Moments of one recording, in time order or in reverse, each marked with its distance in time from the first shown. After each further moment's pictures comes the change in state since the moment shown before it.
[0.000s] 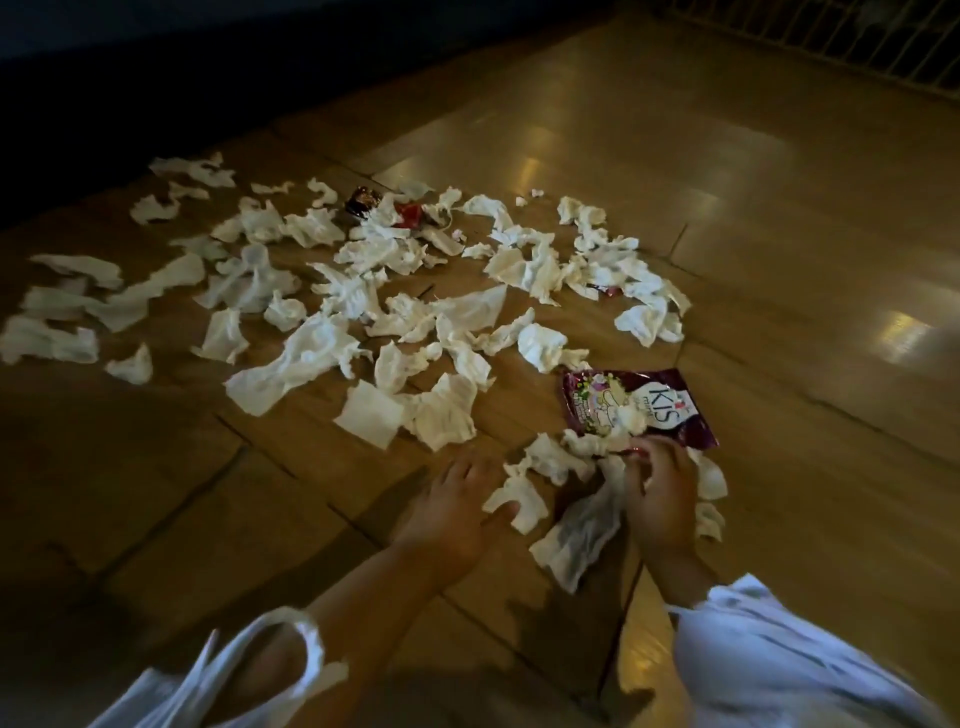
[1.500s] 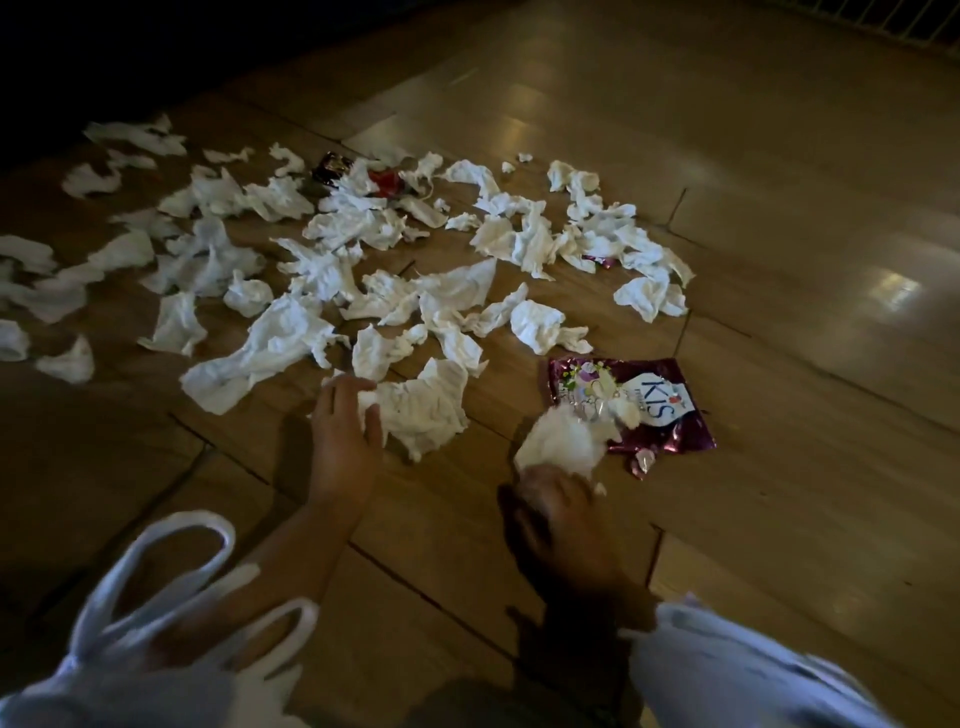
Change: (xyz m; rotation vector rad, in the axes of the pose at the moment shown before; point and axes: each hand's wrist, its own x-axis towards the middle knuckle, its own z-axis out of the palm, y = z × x) left_hand 0.059 -0.082 -0.024 -0.205 0.760 -0.047; right_hand -0.058 -0.012 0.072 -0.077 -0.422 -0.319
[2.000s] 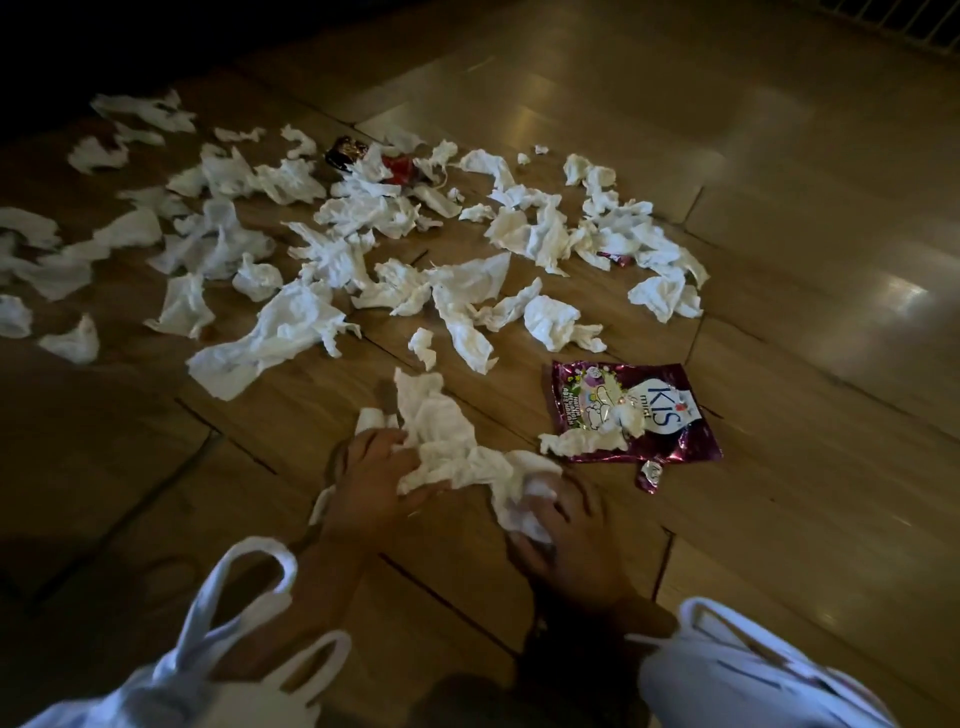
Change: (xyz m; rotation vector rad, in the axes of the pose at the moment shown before) left_hand -0.032 -0.040 0.016 0.275 -0.425 0.122; right_hand -0.006 -0.011 -0.002 -0.118 0.020 -0.023
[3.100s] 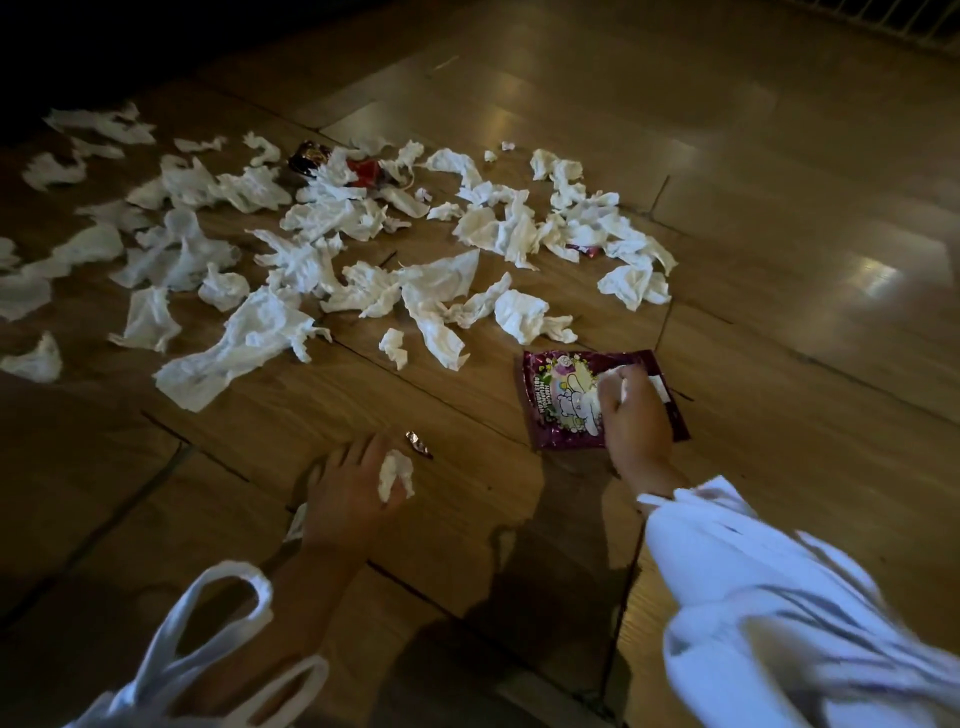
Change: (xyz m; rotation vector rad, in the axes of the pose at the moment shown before) left_hand -0.010 0.021 -0.007 0.104 -0.010 -0.067; right_hand 0.084 0.058 -0.072 0.234 0.403 0.489
